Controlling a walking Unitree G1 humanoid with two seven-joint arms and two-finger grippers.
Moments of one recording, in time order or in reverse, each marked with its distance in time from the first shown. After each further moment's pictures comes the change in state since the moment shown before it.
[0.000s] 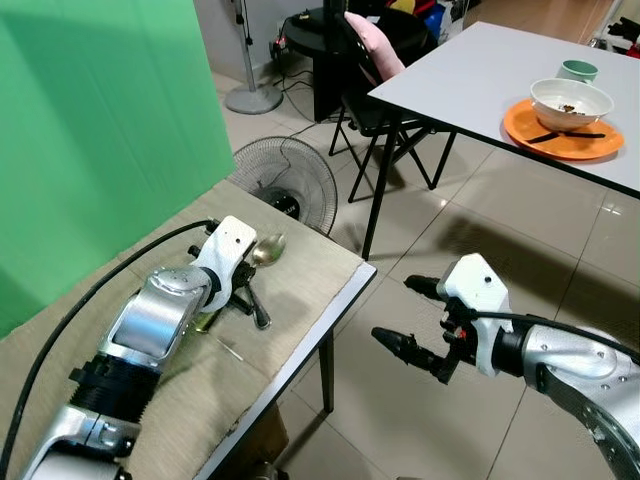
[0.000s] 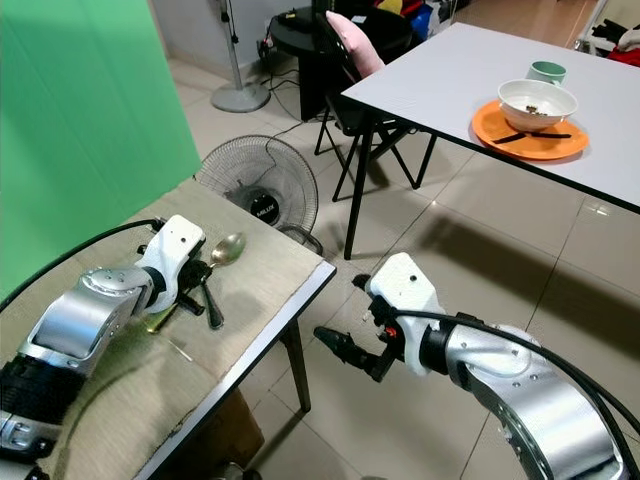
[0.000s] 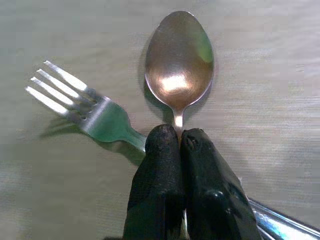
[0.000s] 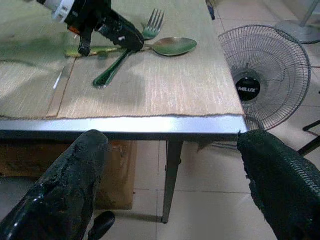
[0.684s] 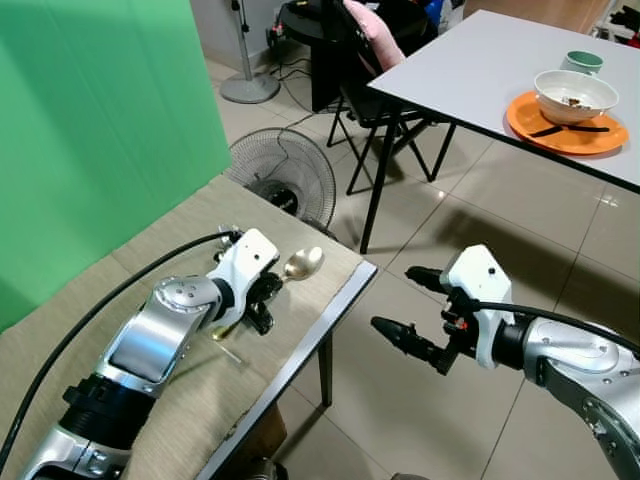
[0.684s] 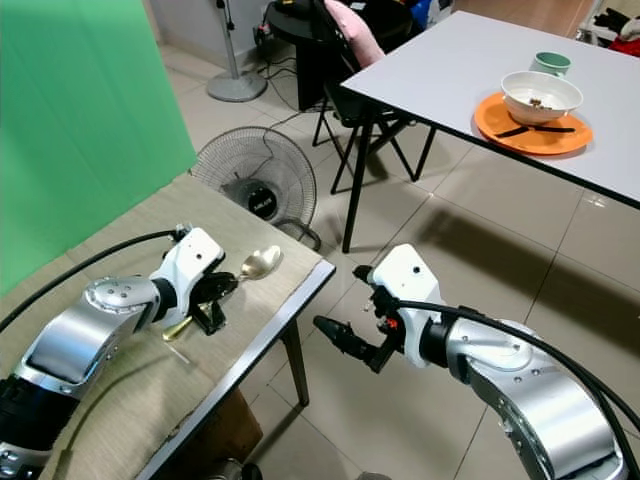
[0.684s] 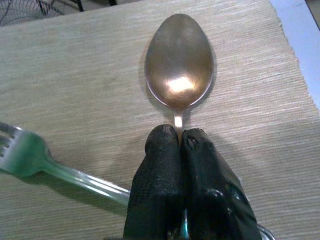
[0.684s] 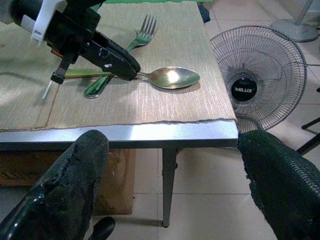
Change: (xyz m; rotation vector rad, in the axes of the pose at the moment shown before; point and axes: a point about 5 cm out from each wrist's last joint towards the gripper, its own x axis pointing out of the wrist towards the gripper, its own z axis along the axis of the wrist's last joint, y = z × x) left arm -0.008 -0.023 0.003 0.123 -0.051 -0.169; right arm 0.000 -0.001 0.002 0.017 -0.018 -0.011
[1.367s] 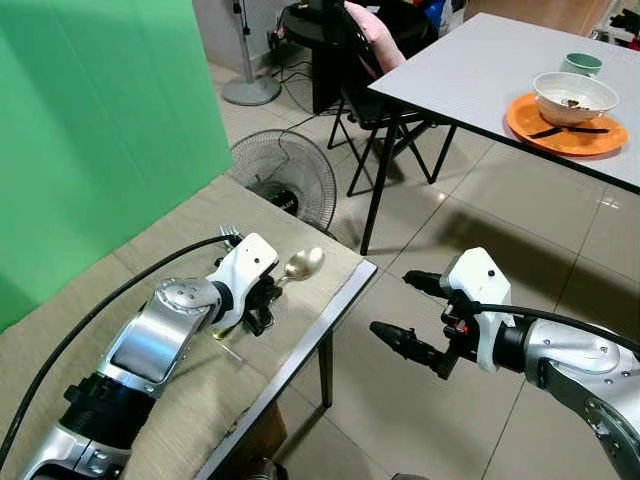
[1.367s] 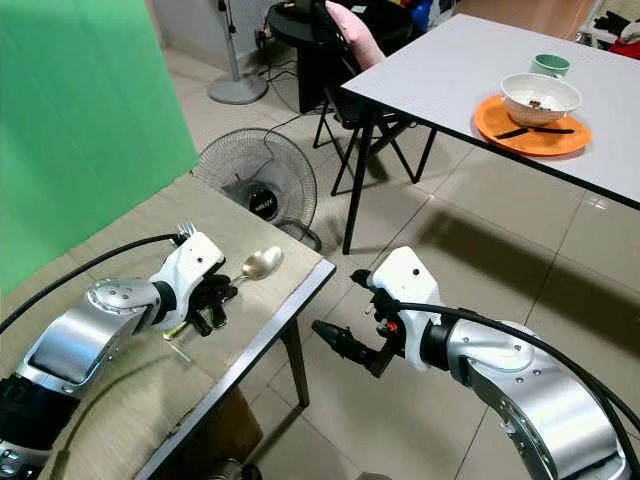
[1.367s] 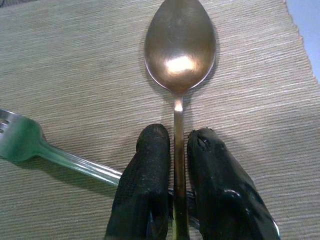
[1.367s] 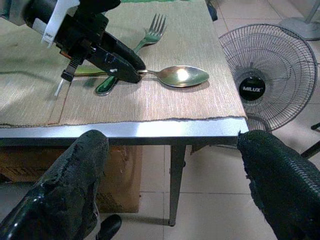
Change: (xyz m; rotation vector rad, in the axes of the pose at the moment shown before) left arm 0.001 0.000 -0.005 0.008 0.048 -0.002; right arm -0.001 0.002 -0.001 0.011 0.007 0.030
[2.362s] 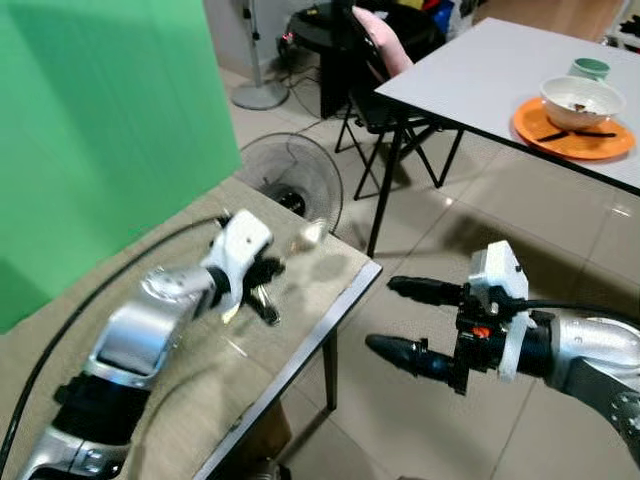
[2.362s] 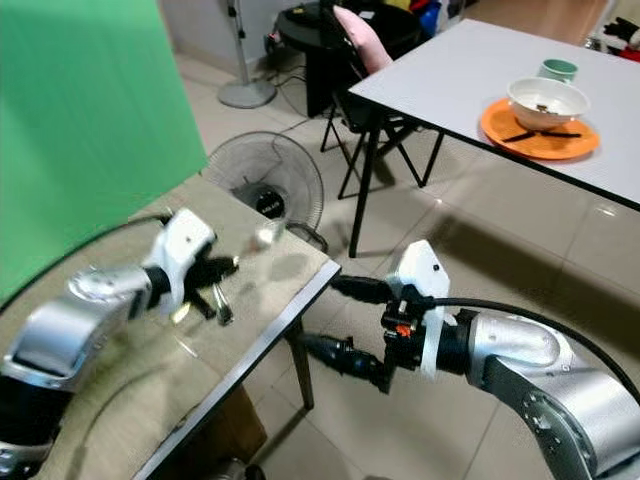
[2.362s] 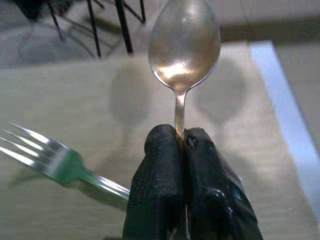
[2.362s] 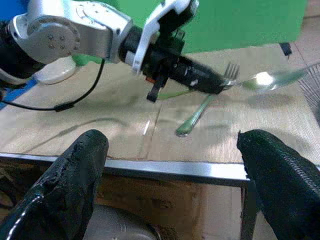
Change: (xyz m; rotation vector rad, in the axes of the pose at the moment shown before) left arm -0.019 0.007 0.028 -0.080 -0.192 0.007; right arm -0.015 0.007 0.014 0.123 -0.156 0.266
